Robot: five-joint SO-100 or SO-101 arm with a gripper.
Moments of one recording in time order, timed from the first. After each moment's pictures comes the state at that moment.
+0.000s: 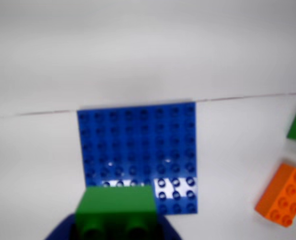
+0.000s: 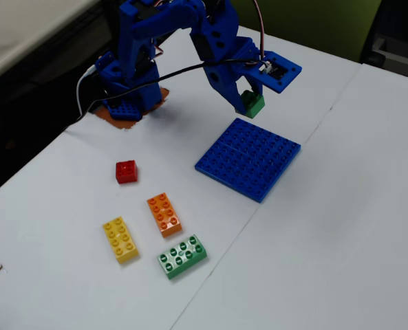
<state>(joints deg) -1.1 70.8 36.3 99.4 -85.3</state>
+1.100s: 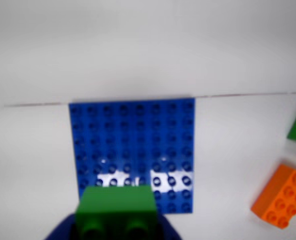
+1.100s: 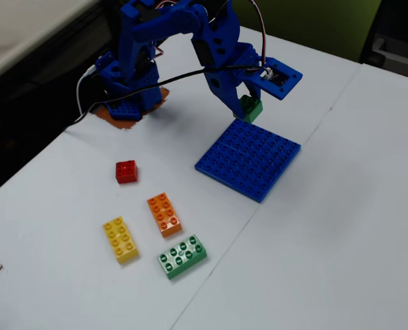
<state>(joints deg) -0.3 69.1 36.3 99.8 -88.0</state>
